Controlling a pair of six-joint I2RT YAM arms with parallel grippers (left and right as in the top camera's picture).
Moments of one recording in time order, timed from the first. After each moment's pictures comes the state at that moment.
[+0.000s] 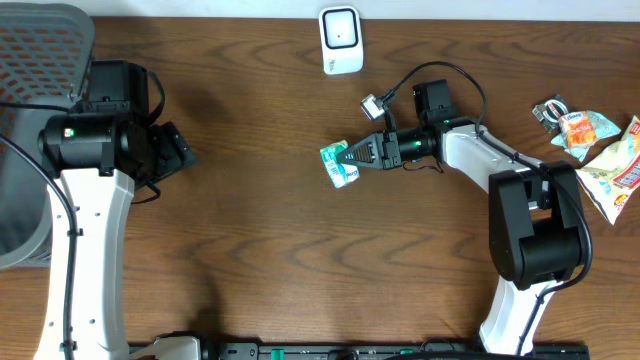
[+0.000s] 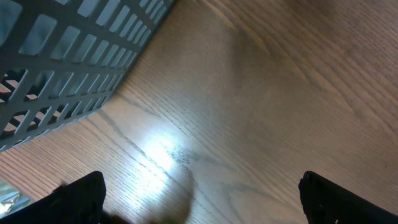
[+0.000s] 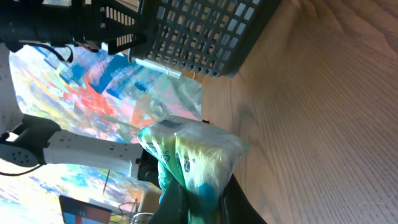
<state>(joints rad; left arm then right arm) 0.04 1.42 1.53 -1.39 -0.21 -0.51 0.22 2.04 1.25 -0.33 -1.53 0.01</state>
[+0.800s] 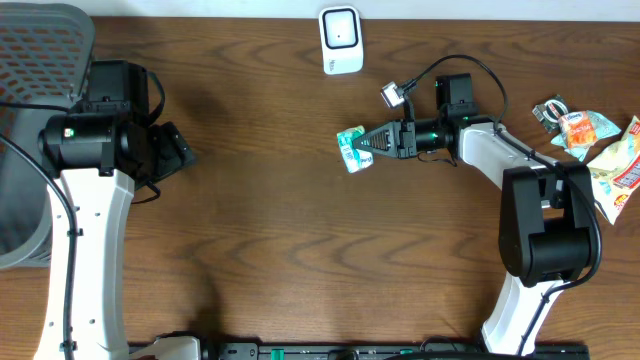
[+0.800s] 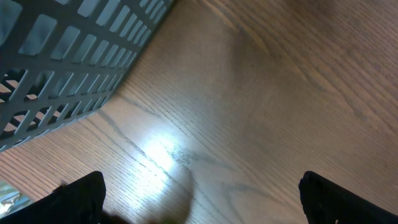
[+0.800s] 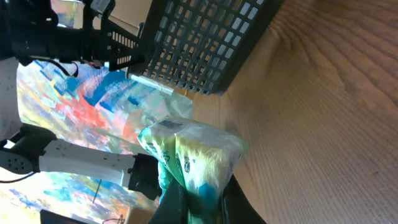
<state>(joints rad) 0.04 1.42 1.53 -1.39 -0.21 -0.51 0.14 2.04 1.25 -0.23 -1.53 0.06</state>
